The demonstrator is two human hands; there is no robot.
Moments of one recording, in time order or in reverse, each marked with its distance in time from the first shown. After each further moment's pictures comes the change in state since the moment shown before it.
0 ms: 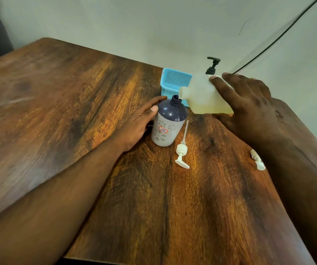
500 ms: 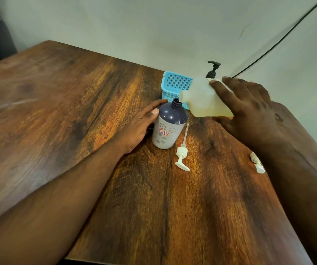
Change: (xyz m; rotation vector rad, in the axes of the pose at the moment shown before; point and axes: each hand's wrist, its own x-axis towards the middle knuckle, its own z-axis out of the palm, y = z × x) left_hand -0.003 0.005 0.001 0.002 0.002 -0.016; right_hand 0.001 0.002 0.002 0.002 0.006 -0.014
